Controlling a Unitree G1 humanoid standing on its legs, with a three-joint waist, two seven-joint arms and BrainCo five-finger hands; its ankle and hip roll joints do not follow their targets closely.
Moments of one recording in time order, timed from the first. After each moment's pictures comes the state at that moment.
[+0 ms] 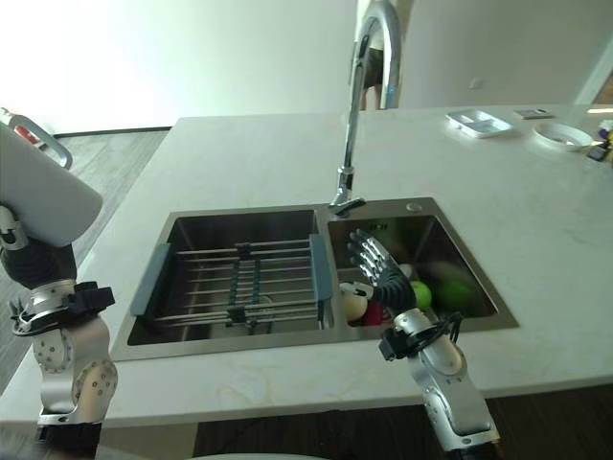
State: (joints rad) left arm 0.04 0.34 0.19 -0.27 -0.64 -0.48 0.20; right arm 0.09 -0.42 0.11 -0.23 0.41 -0.03 0.18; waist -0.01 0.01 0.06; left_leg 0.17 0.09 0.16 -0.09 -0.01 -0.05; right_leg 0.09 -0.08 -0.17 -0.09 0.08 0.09
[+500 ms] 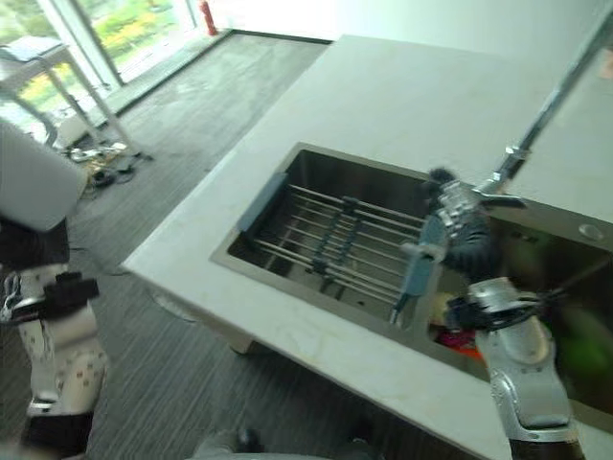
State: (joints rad) left arm -0.05 0.37 0.15 -0.30 -0.81 -0.51 0.05; right arm 0.07 -0.58 -0.18 -0.36 0.41 -0.15 0.12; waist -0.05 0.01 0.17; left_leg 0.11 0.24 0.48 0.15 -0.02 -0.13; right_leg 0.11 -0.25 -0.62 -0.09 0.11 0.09
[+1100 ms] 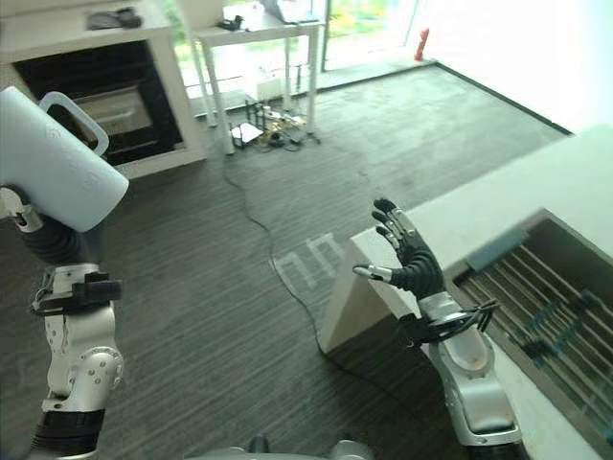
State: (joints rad) left arm 0.00 0.36 0.10 -0.27 -0.89 -0.39 -0.01; right arm 0.09 -0.46 -0.07 -0.34 0.30 -0.10 0.13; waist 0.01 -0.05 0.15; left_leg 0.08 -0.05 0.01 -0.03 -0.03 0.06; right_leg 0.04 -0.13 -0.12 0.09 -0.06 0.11
